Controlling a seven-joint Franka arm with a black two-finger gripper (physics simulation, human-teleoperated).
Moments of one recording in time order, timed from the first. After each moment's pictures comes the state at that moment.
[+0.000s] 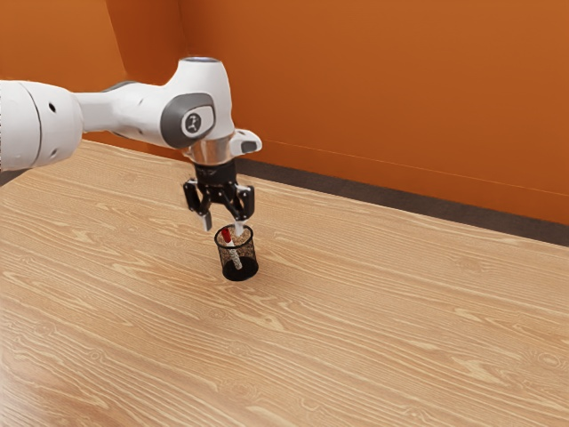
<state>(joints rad) 0.24 0.40 -0.31 -1.59 0.09 1.84 -0.24</state>
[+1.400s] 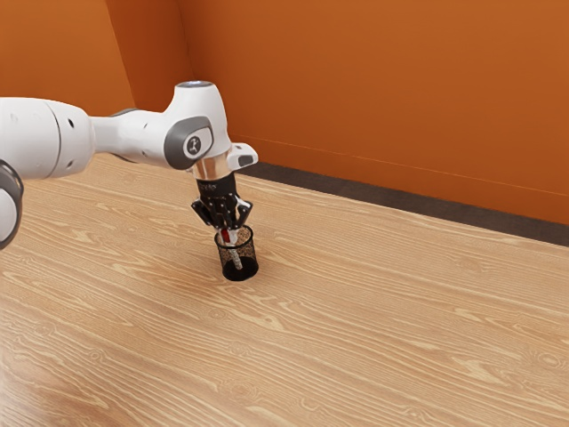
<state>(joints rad) 0.27 0.52 -0.31 -1.56 0.10 2.00 -0.19</state>
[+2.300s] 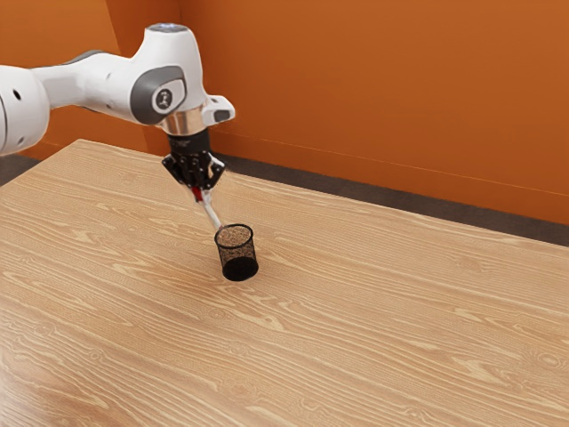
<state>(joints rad) 0.29 0.29 -0.31 -1.60 0.15 1.88 -0.22</state>
